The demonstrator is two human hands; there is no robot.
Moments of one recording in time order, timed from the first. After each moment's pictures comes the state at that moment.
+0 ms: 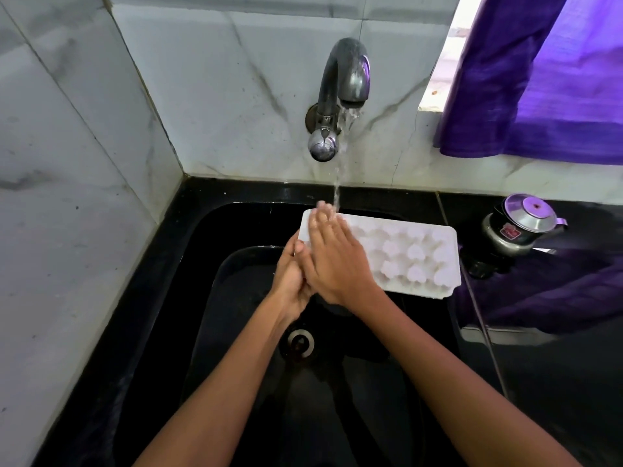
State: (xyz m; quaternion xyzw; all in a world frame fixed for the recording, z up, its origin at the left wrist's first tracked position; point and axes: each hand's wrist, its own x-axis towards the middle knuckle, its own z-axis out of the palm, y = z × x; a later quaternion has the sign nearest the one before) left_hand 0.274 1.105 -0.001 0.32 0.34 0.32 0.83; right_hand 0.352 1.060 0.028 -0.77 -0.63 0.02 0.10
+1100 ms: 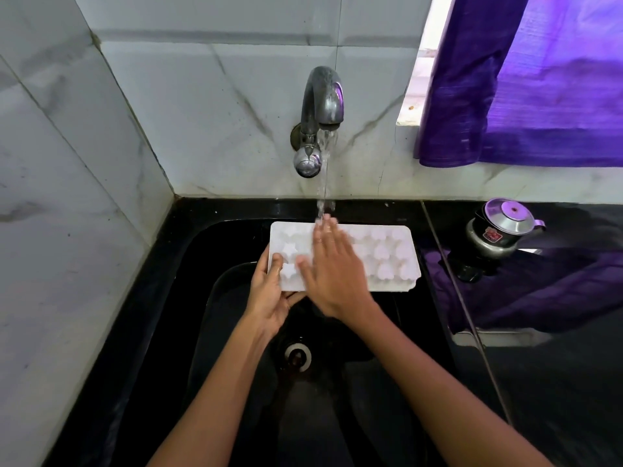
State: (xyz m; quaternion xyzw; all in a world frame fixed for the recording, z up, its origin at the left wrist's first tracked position) left_hand 0.256 1.115 -0.005 0.31 0.37 0.36 0.80; right_hand 0.359 1.054 0.021 -0.80 -0.59 0.02 0.14
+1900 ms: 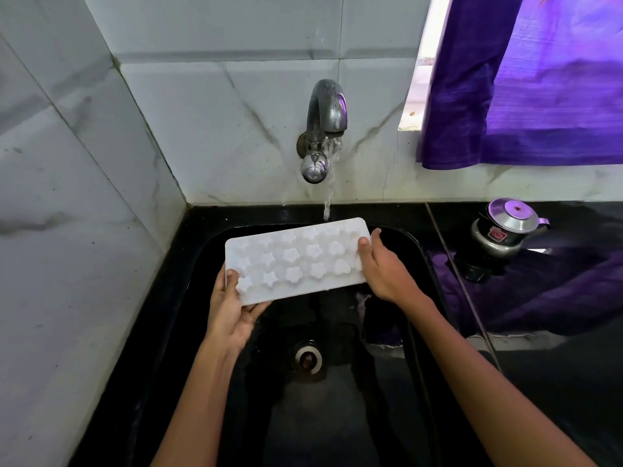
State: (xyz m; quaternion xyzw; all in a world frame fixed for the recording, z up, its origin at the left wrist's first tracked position) left_hand 0.191 1.133 -0.006 0.28 0.45 0.42 0.74; right_hand 0.417 1.029 0.025 -0.82 -0.42 0.23 0.31
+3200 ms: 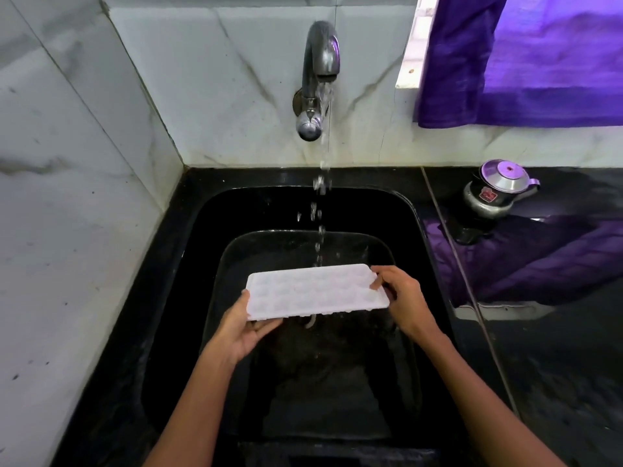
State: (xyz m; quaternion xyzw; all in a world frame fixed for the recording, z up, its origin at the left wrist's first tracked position) left_hand 0.153 1.067 -0.052 0.23 0.55 0.24 0.77; right_hand 0.400 0.920 -0.047 -0.77 -0.47 0.20 0.39
